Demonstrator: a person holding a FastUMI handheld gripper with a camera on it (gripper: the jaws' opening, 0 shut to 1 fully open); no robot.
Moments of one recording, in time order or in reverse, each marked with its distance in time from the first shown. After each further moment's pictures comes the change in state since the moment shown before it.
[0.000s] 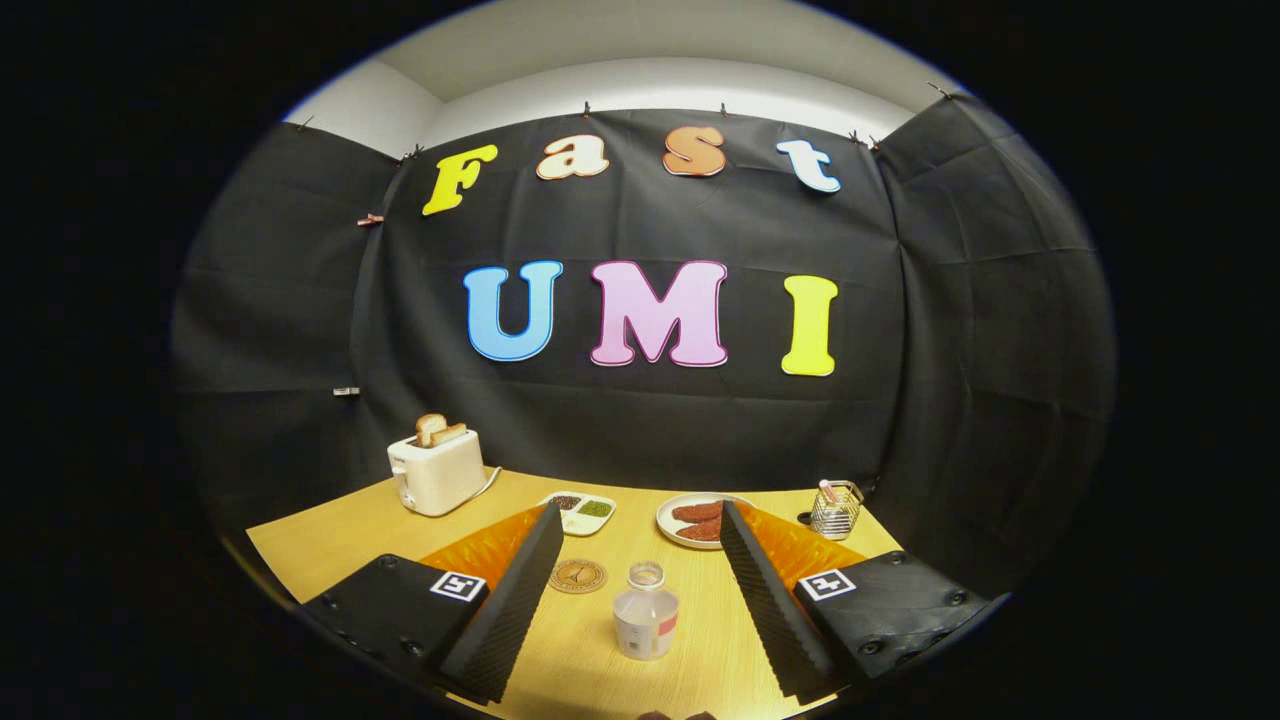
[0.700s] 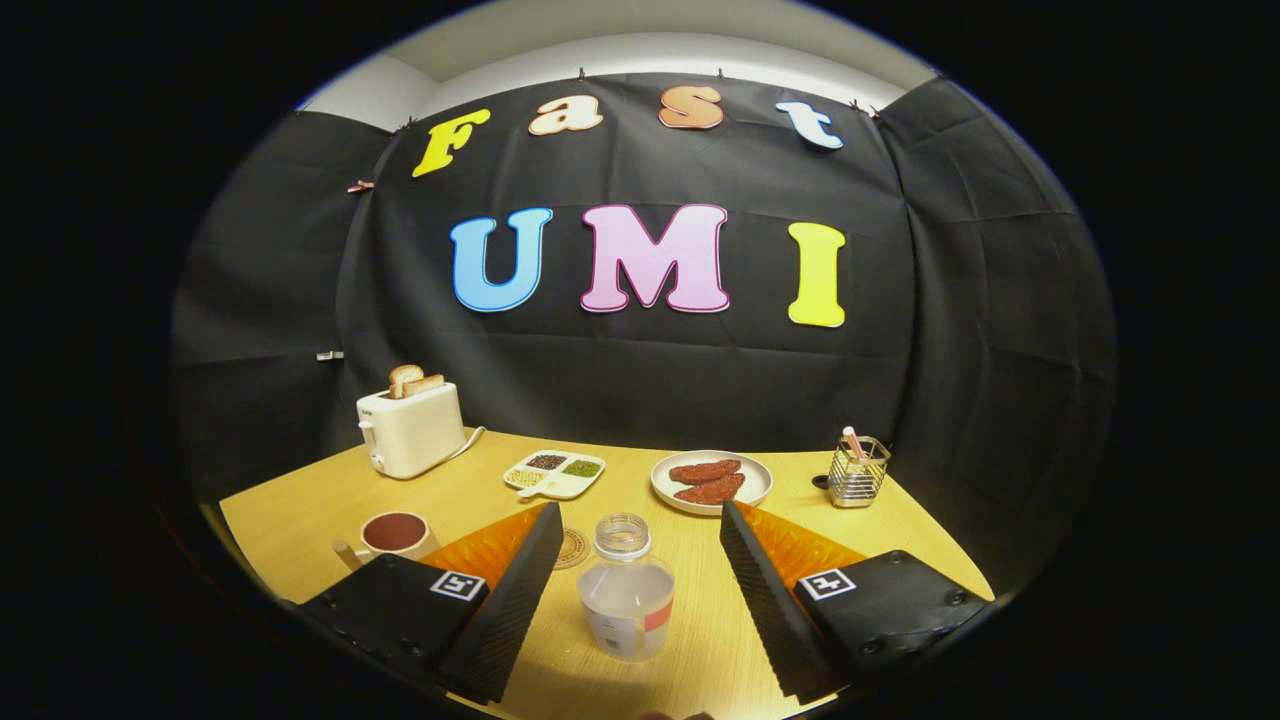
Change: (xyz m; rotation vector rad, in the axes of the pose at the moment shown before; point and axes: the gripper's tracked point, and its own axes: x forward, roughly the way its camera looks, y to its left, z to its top) arm 0.057 -0.013 -0.091 -0.007 0.073 -0.005
